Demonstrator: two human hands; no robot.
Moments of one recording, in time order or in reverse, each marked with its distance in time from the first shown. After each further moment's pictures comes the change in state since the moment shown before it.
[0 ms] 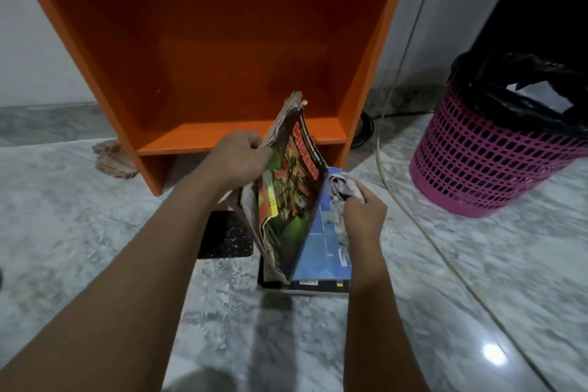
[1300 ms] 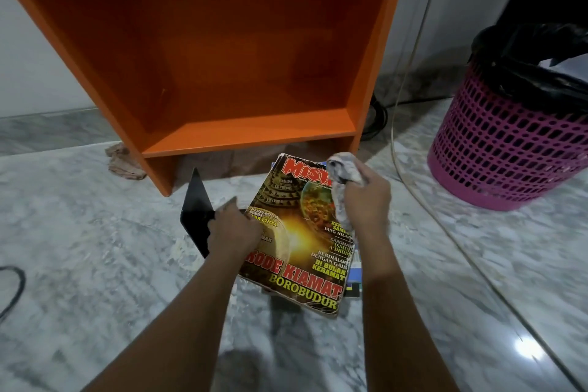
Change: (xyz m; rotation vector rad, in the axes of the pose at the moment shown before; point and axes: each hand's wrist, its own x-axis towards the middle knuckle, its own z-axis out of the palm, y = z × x) left_hand 0.005 -0.095 0.096 0.133 0.162 -0.444; right_hand 0.023 -0.004 0.008 -0.176 -0.095 -0.159
